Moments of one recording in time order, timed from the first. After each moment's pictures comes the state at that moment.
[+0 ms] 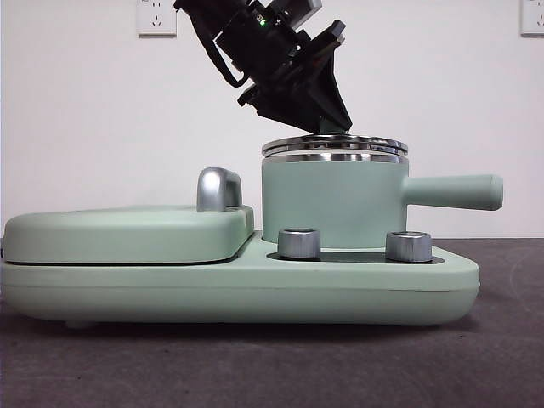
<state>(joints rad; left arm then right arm) -0.65 1.88 1.63 -0.39 0.34 0.17 0.57 0.45 1.05 -1.01 -0.08 0.23</state>
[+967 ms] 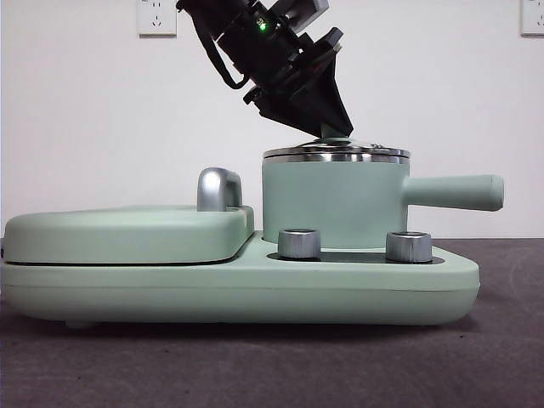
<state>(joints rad) -0.65 1.90 1.66 -0.43 0.34 0.29 0.57 0.45 1.05 -1.01 -0.08 0.27</state>
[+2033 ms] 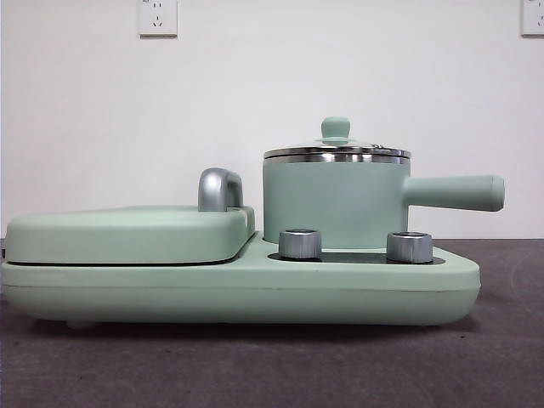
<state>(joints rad) -0.59 1.25 1.69 -1.23 0.34 0.11 0.57 0.45 1.05 -1.01 -0.10 0.27</state>
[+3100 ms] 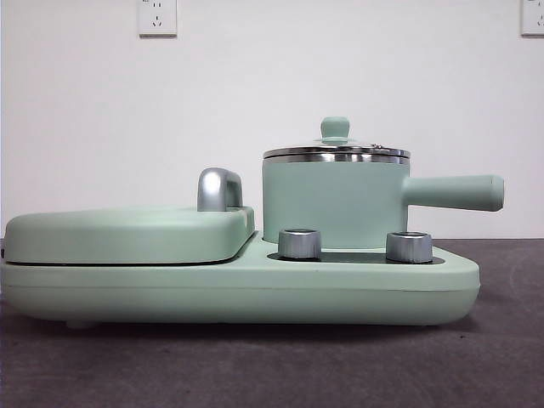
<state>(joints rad) -0.59 0.52 0.90 -0.77 0.29 -0.19 0.57 0.45 1.05 -0.98 -0.21 0.18</state>
